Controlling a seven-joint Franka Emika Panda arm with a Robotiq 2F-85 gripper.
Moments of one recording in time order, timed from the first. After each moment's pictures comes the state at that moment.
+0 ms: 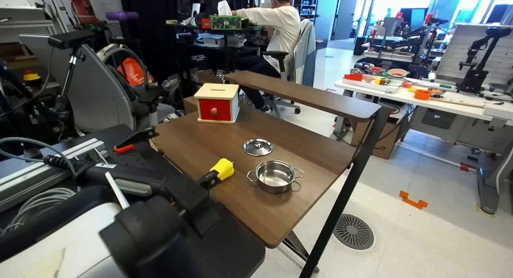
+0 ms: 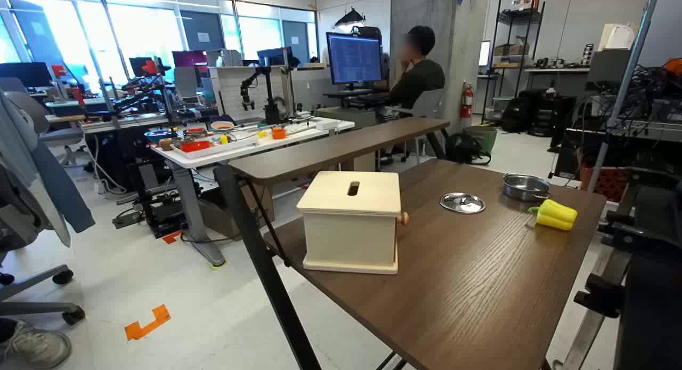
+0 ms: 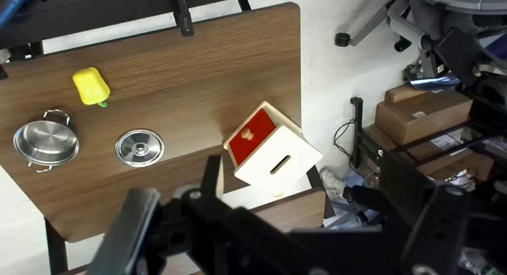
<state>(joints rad) 0.21 -0.88 0.17 -2.82 0.34 2.29 0.28</state>
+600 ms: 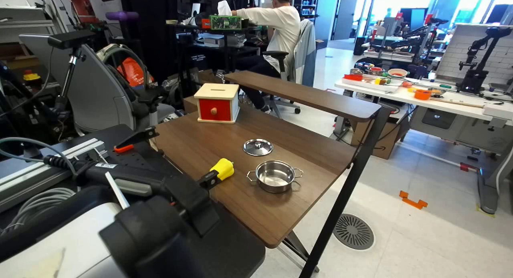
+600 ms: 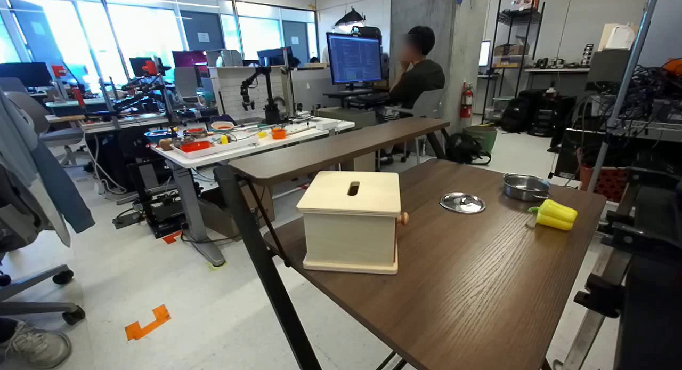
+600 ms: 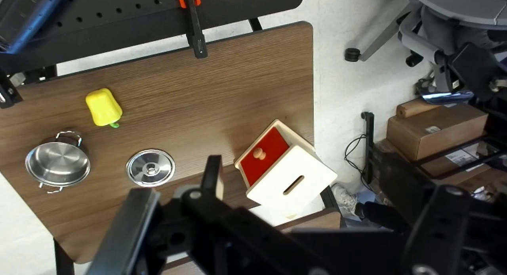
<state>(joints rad) 0.21 -0.87 0.17 -2.85 0.34 2.29 0.28</state>
